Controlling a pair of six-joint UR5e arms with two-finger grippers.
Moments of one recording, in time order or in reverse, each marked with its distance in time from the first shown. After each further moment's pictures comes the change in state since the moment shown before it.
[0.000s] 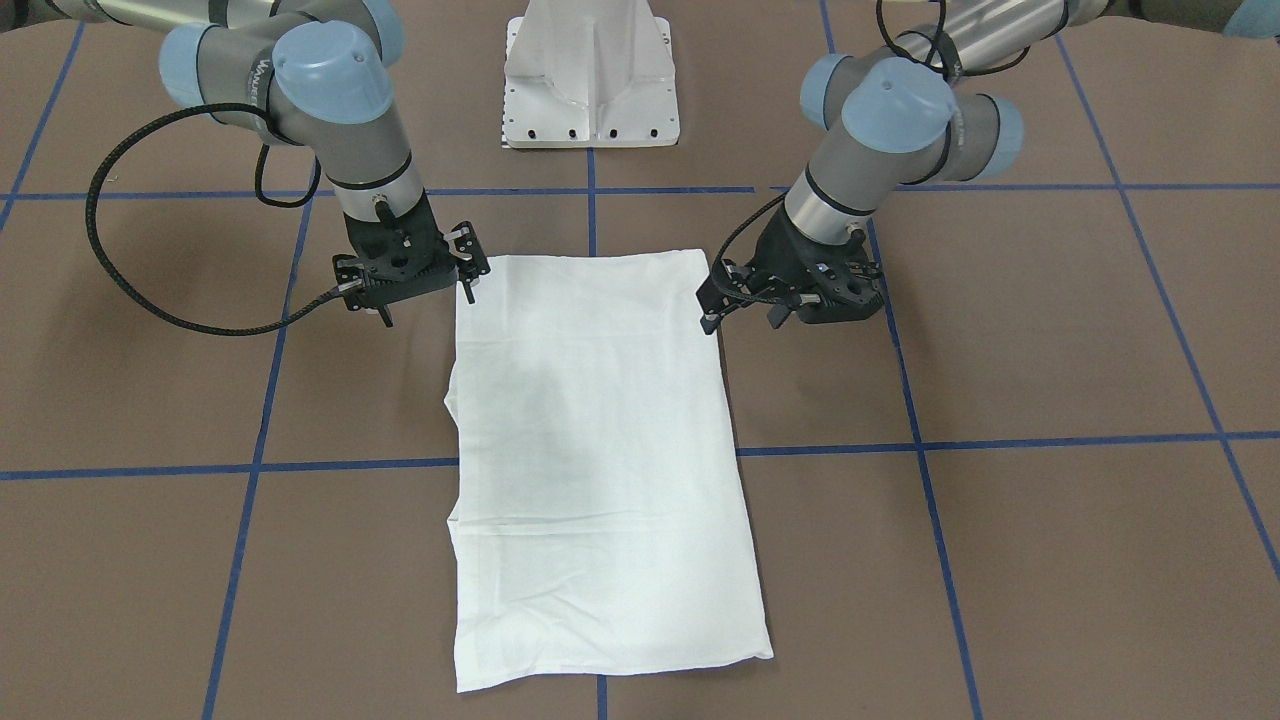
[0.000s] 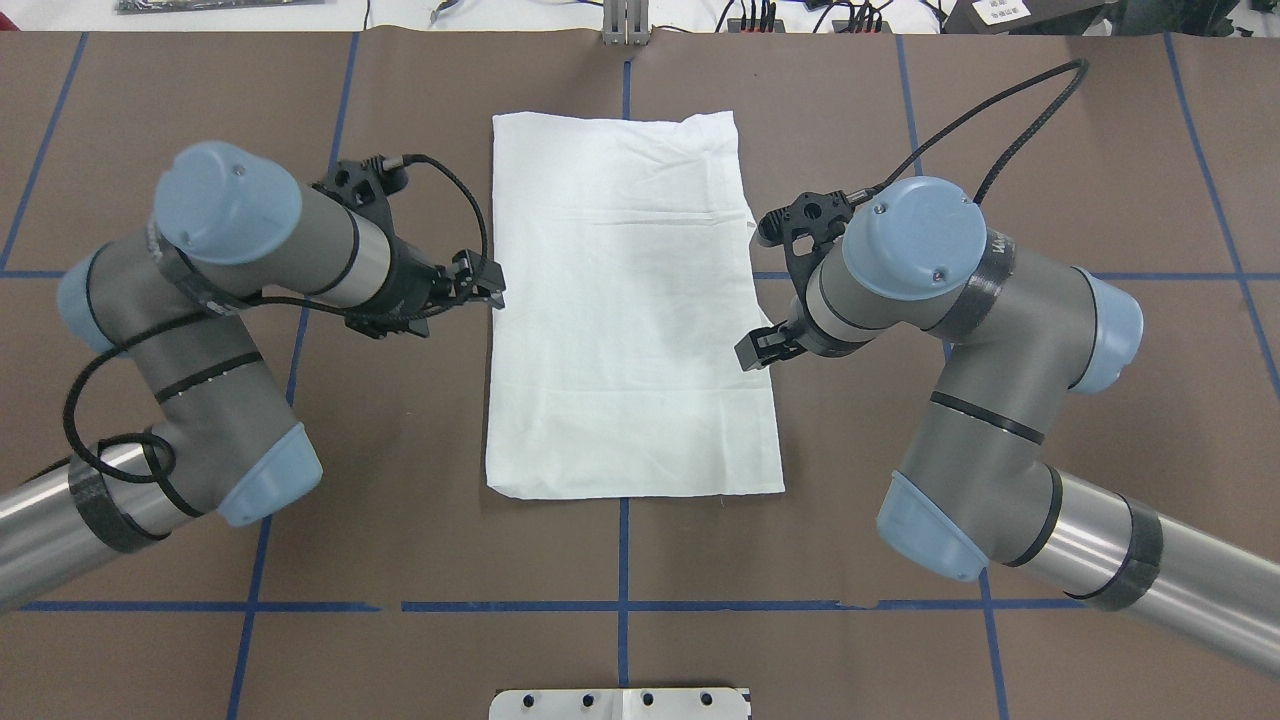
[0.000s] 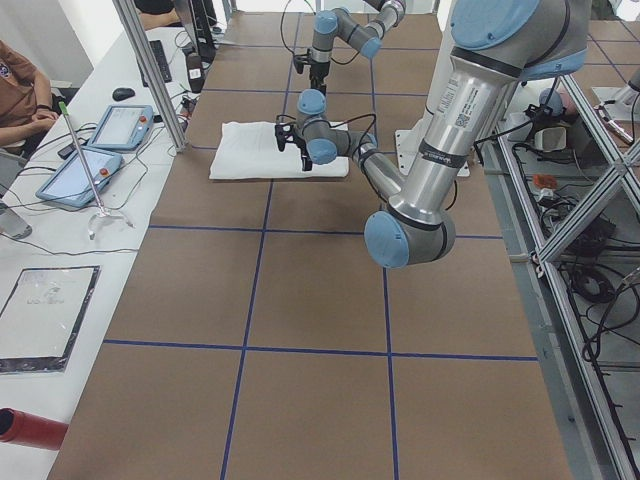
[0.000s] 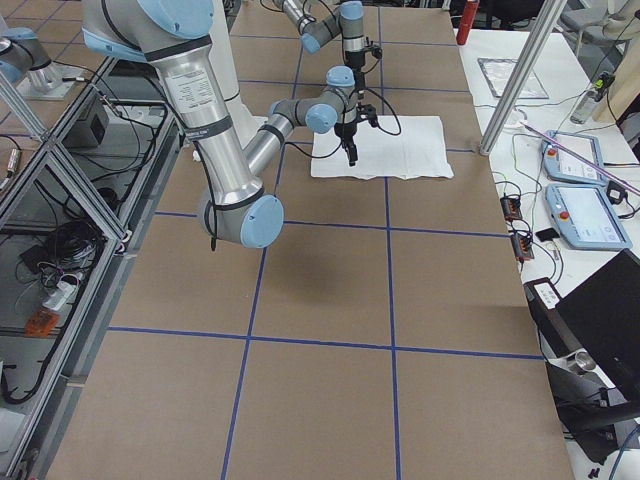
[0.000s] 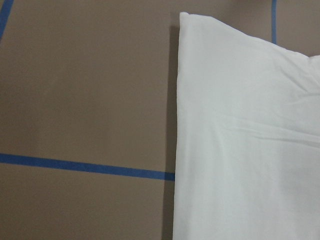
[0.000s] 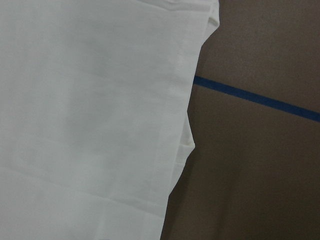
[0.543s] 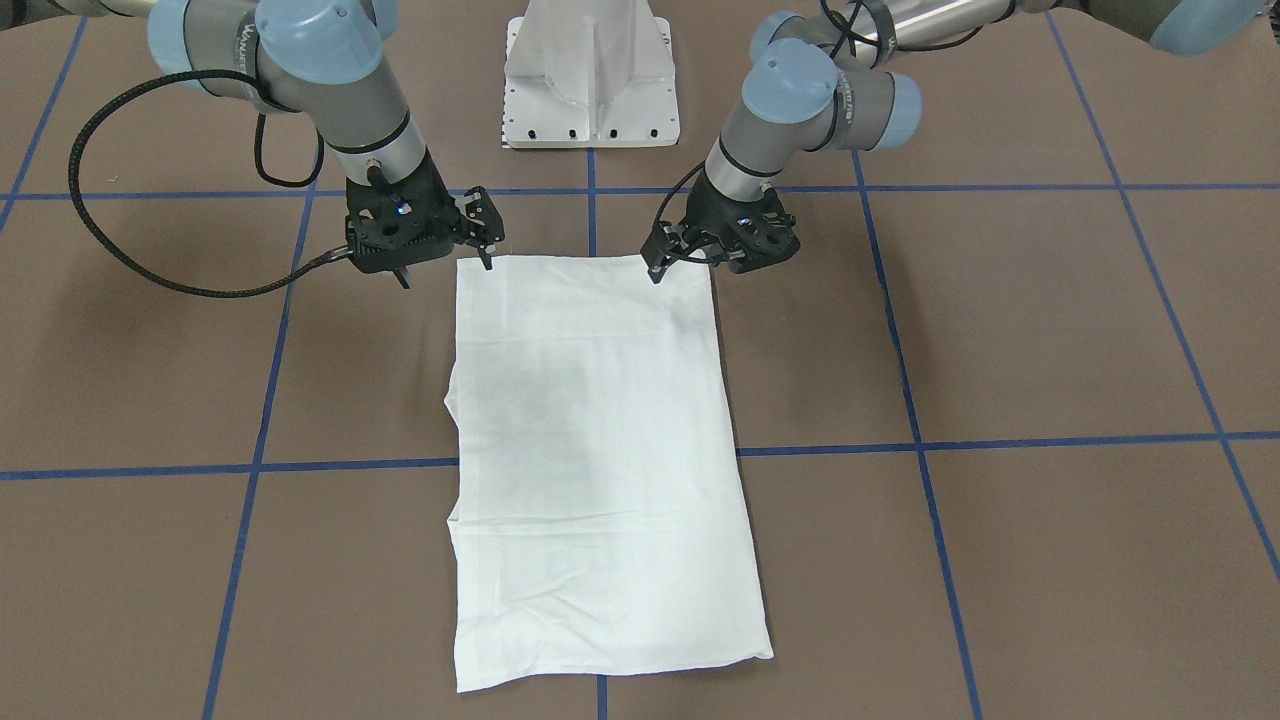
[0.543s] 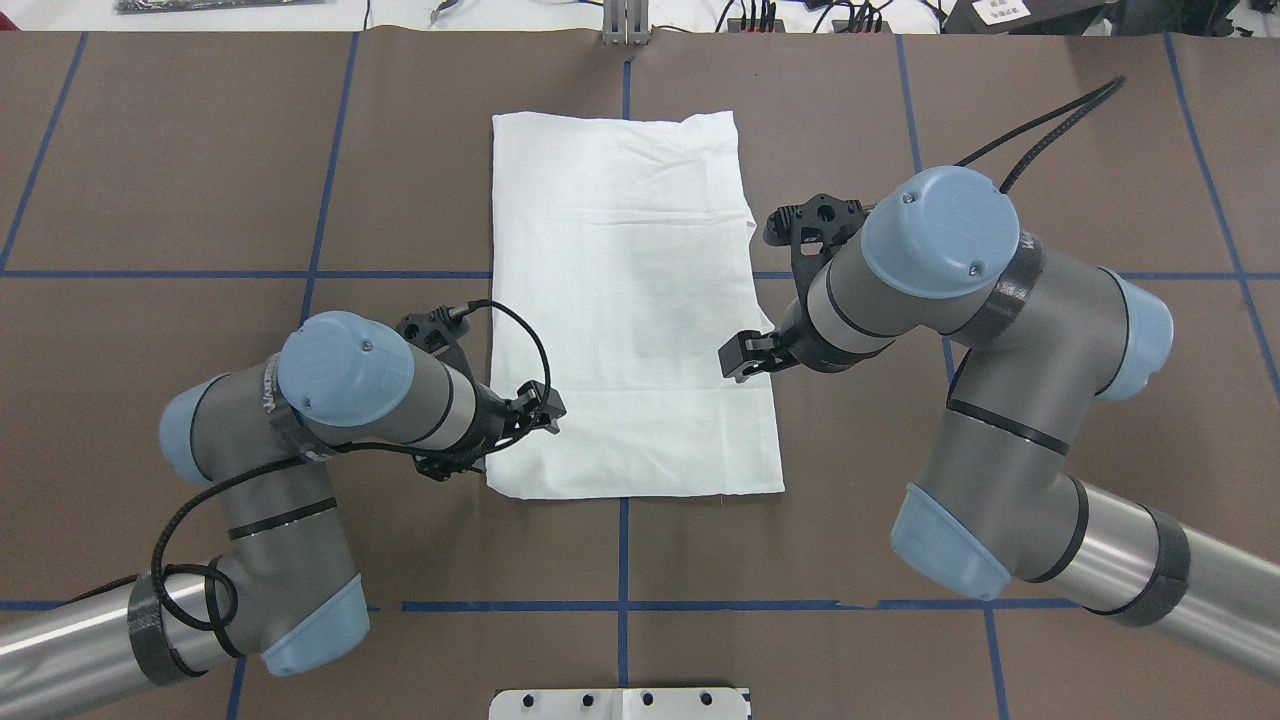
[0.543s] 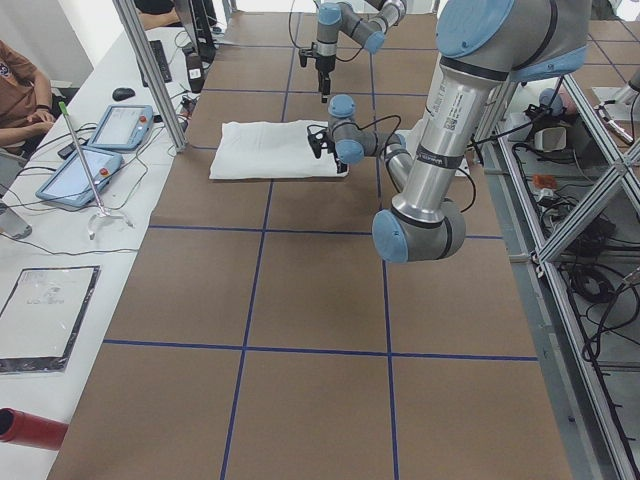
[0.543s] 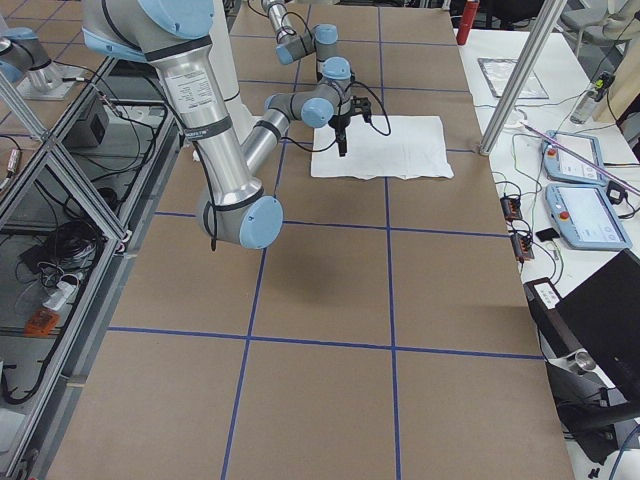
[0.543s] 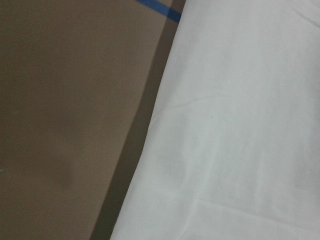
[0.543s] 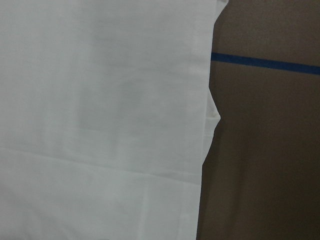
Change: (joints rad) left arm 0.186 -0.004 -0.017 0.088 0.089 -0.214; right arm -0.003 -0.007 0.051 0.001 0.072 0.130
